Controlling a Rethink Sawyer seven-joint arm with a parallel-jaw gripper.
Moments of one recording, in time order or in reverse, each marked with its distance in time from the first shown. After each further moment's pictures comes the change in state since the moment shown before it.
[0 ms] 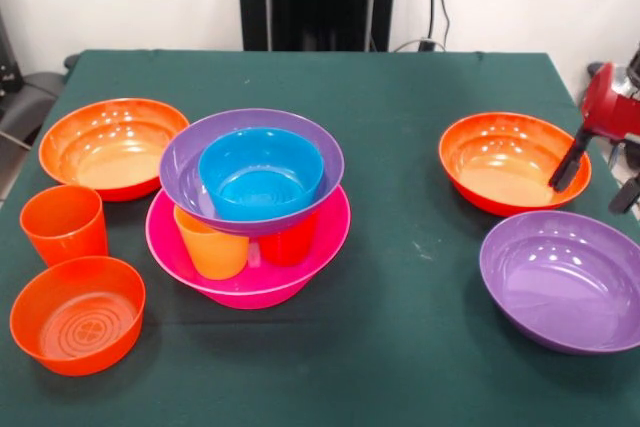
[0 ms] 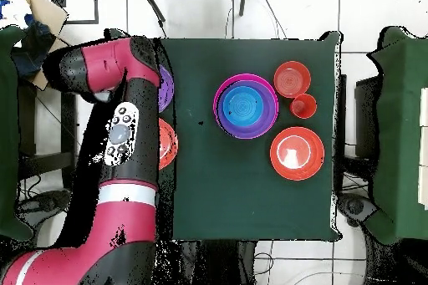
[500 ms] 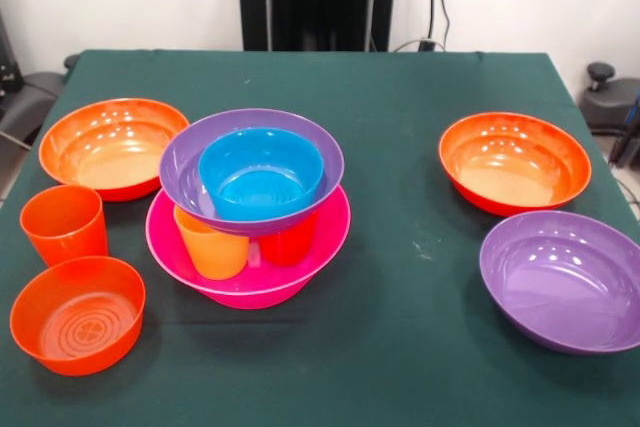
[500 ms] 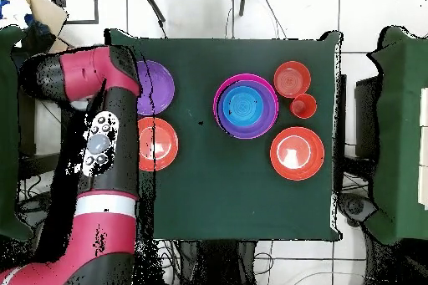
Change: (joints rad) arm 0.059 -0.026 -0.001 0.059 0.086 -0.023 0.000
